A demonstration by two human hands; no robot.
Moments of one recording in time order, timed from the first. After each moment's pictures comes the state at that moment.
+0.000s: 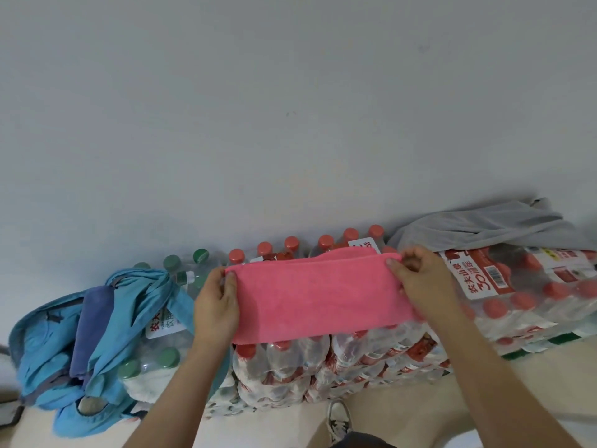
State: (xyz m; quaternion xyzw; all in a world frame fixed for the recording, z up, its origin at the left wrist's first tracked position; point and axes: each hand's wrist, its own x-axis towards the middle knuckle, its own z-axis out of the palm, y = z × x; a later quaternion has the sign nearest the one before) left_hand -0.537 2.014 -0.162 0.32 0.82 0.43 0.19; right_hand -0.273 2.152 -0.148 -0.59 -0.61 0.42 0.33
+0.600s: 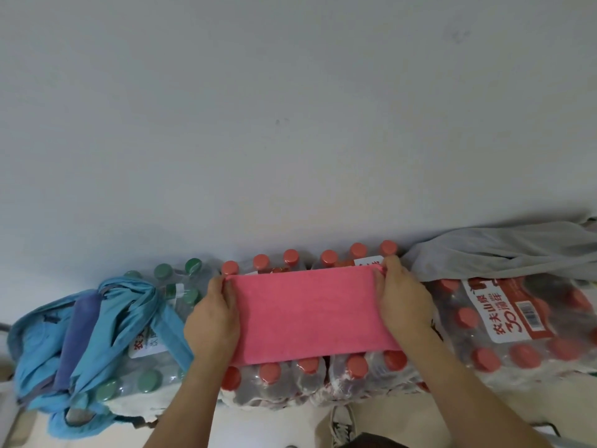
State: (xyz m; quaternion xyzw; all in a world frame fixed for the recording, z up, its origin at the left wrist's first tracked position) left_hand -0.538 2.058 -0.191 0.30 0.93 0.19 0.05; right_hand -0.307 2.208 -0.211 -0.59 -0.79 0.12 0.14
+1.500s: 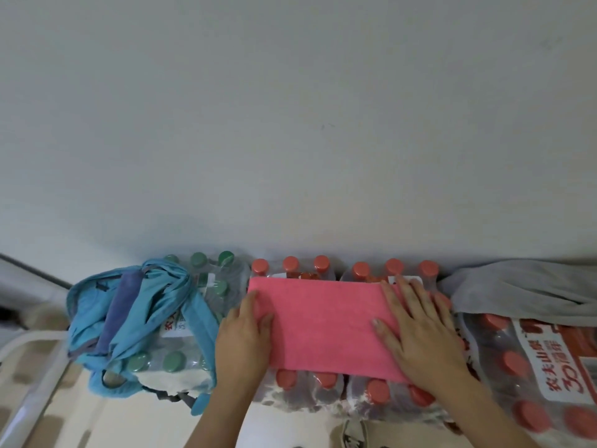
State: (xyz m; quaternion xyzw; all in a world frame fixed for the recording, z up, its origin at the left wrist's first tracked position) left_hand -0.514 2.034 -0.202 0.33 0.92 0.20 0.09; right_hand -0.294 2.197 -0.228 -0.41 -0.91 0.05 -0.02
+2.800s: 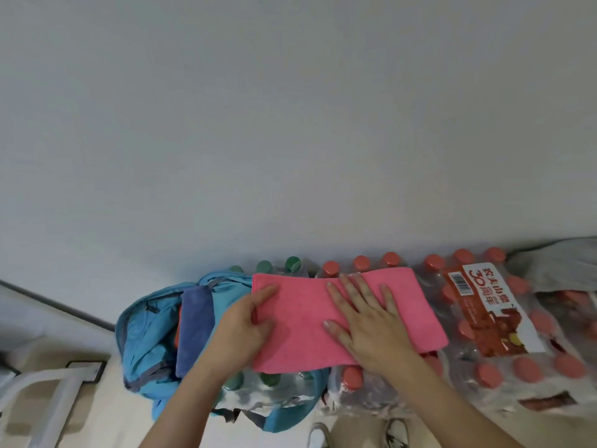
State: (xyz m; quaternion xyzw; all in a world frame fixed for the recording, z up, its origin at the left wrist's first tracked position) left_hand -0.669 1.955 -0.135 0.39 0.81 0.29 0.34; right_hand -0.483 2.081 -0.209 -0.35 -0.93 0.13 -0.04
